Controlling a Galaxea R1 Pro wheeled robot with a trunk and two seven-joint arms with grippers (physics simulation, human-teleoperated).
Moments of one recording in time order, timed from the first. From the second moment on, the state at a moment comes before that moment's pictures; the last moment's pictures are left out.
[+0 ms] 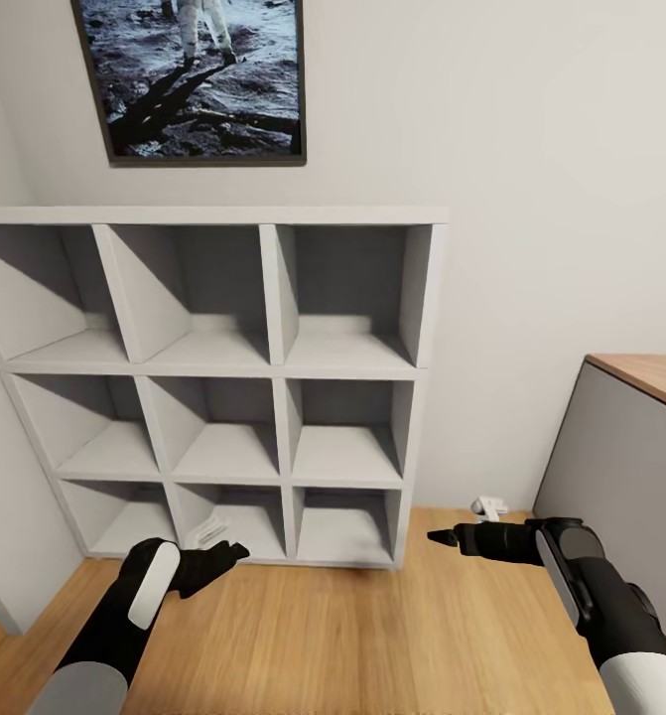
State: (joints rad) left arm -0.51 0.01 0.14 -0.95 0.58 0.87 0.19; right arm -0.52 -0.19 -0.10 -1.07 0.01 0.88 0.76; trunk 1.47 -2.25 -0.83
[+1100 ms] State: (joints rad) left arm -0.51 0.01 0.14 -0.95 0.57 0.87 0.19; right arm -0.52 -0.19 -0.10 -1.06 0.01 0.88 0.75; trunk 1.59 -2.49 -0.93
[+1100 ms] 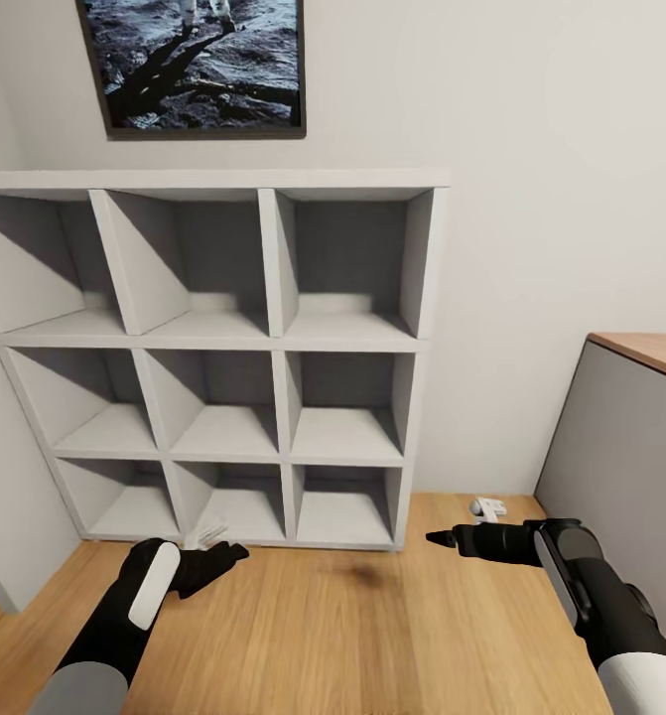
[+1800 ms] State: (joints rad) left arm -0.51 0.00 0.13 -0.95 0.57 0.87 0.19; right arm -0.52 -0.19 -0.10 -1.06 0.01 0.88 0.74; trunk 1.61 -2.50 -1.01
